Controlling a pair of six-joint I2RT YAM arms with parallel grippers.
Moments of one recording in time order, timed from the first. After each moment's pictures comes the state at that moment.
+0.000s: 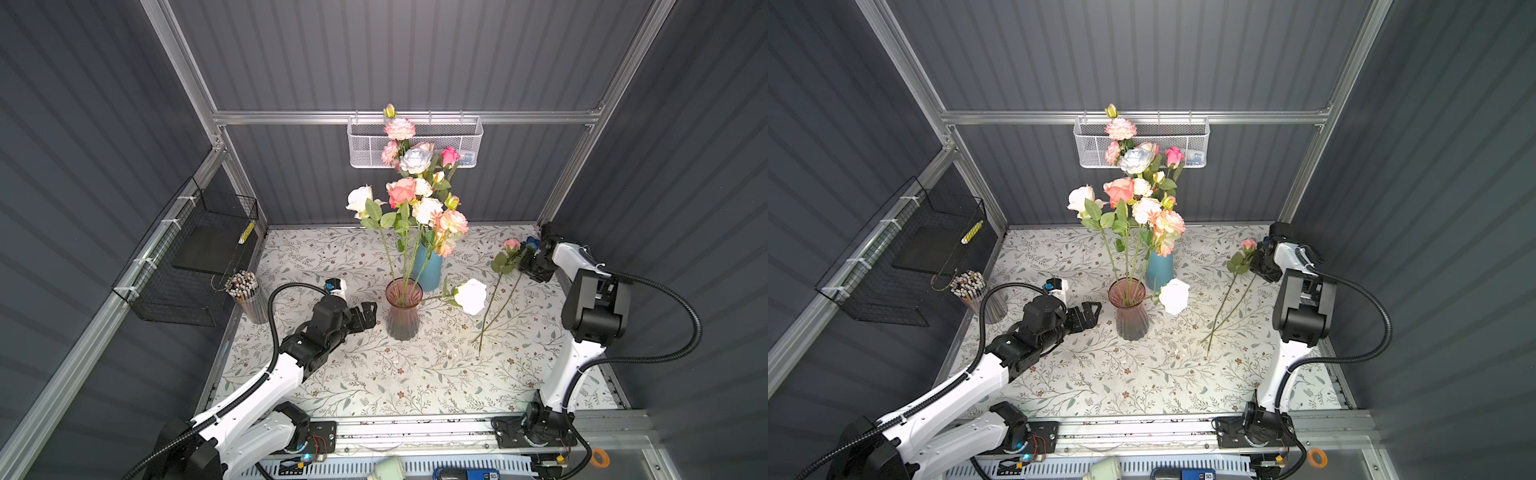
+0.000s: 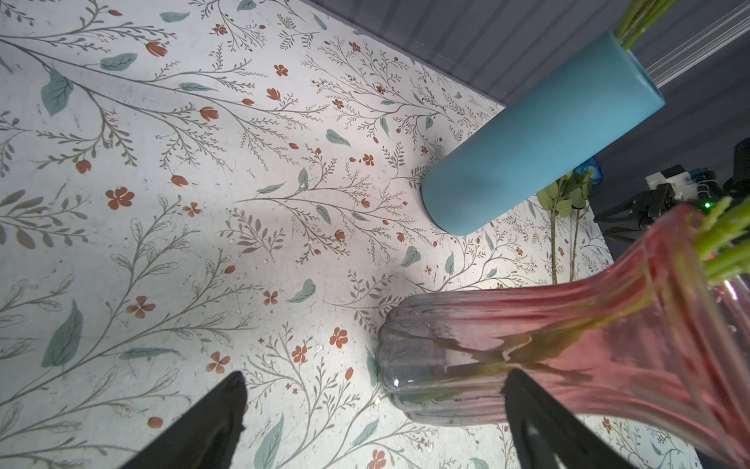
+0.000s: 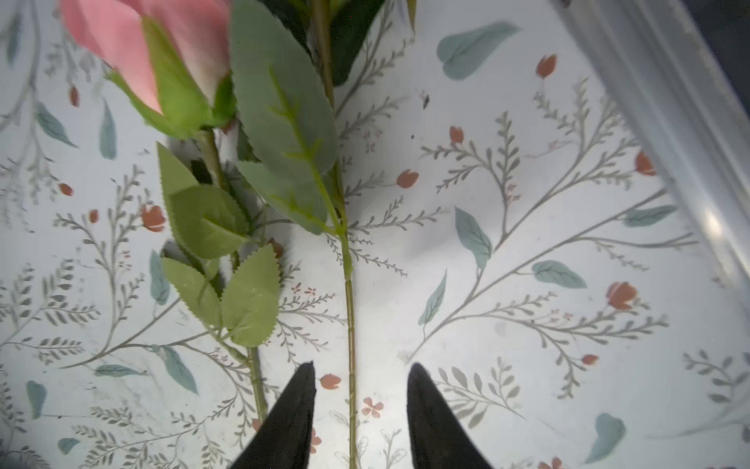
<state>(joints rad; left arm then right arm) -0.59 0.99 0.57 -0.13 -0.05 -0.63 -0.23 2.08 1.60 -0.73 -0.04 0.38</state>
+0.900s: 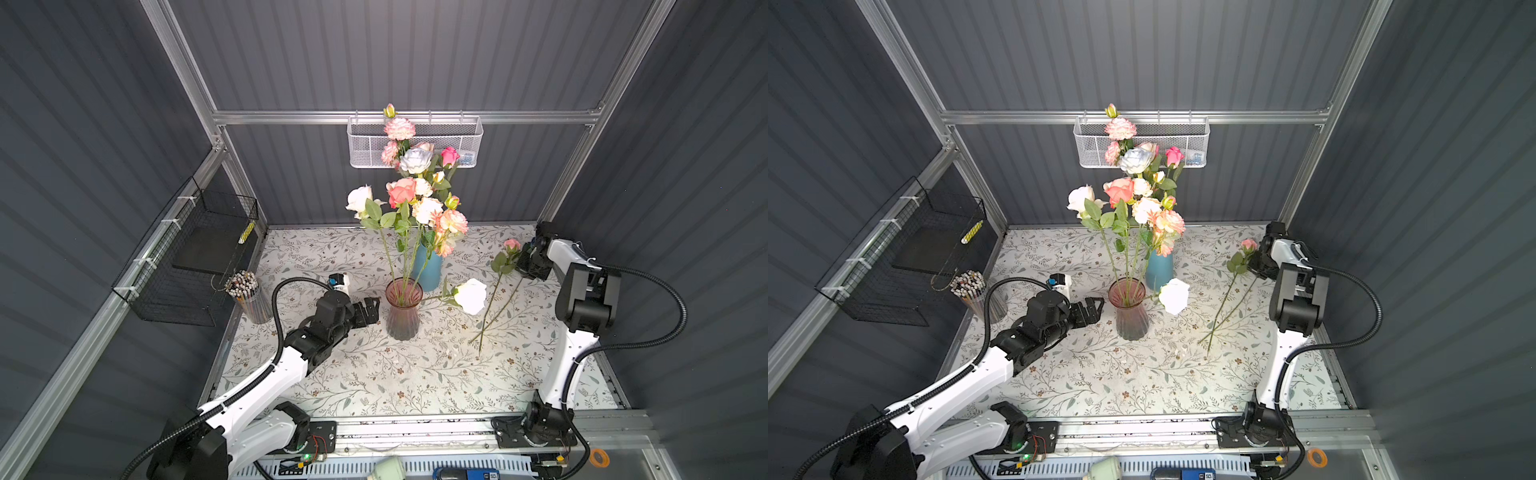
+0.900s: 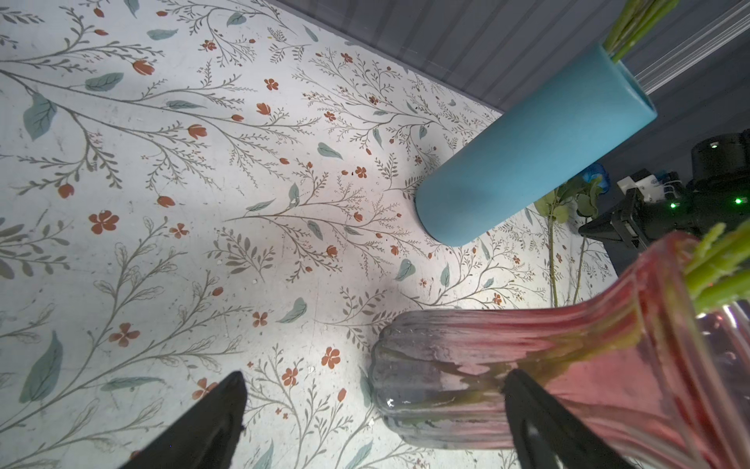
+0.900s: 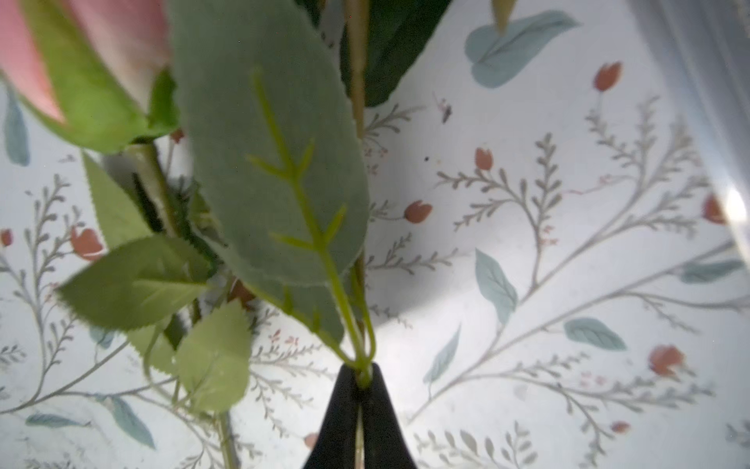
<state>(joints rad) -0.59 1.05 0.61 -0.09 -0.05 -0.61 -0.21 2.15 1.69 -0.77 0.00 0.35</state>
